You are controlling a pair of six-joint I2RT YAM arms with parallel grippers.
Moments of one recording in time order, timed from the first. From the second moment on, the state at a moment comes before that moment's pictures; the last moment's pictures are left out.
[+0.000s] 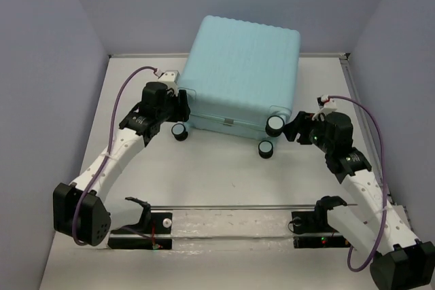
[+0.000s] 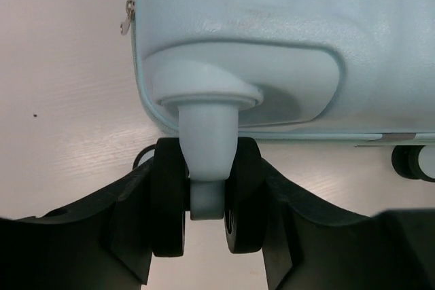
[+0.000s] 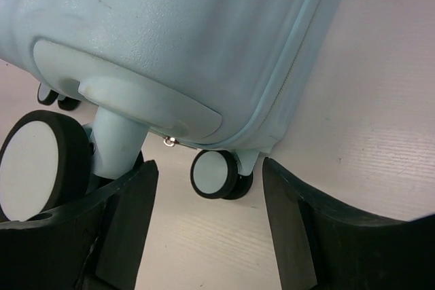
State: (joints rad) left arm -0.37 1.20 0.97 -0.35 0.01 -0.23; right arm 0.22 0.77 0.63 -0.26 -0.21 0.40
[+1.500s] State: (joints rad) left arm -0.63 0.78 0.65 -0.26 -0.16 -0.68; right arm 0.18 1.04 1.01 -0.38 -0.11 0.28
